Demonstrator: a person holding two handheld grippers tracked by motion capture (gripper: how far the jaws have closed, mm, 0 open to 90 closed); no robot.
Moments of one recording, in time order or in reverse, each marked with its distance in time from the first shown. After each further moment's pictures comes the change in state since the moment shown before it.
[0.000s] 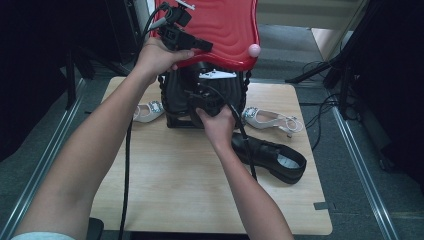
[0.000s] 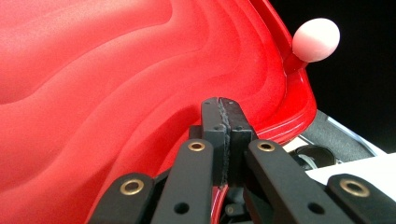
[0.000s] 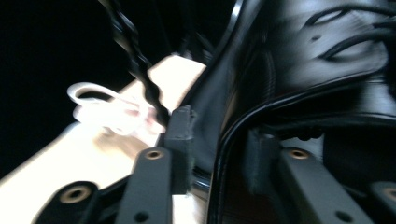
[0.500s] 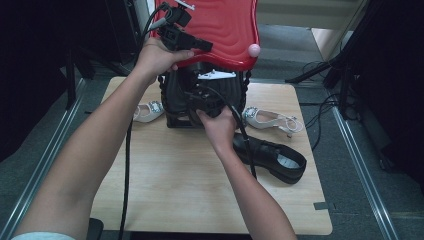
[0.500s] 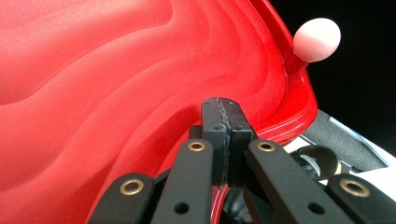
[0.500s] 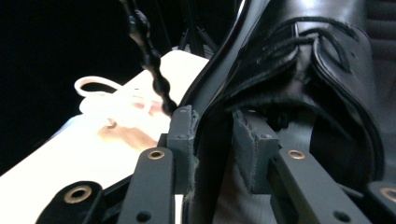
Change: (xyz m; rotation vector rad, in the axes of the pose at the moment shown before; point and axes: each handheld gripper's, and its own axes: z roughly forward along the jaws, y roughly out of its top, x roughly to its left) left arm 0.000 0.000 0.000 -0.003 0.001 0.000; right arm 0.007 0.001 -0.013 0.043 -0.006 -0.009
